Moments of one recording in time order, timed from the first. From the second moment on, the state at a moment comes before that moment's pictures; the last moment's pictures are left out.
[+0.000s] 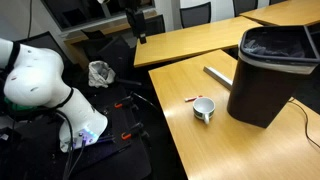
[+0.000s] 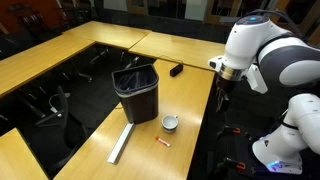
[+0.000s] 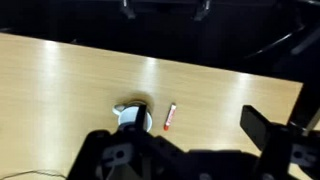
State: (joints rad) arm -0.02 -0.61 0.01 -2.50 0.02 1.86 -0.04
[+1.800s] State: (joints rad) arm -0.03 -0.14 -0.04 -2.47 0.03 2.31 0.02
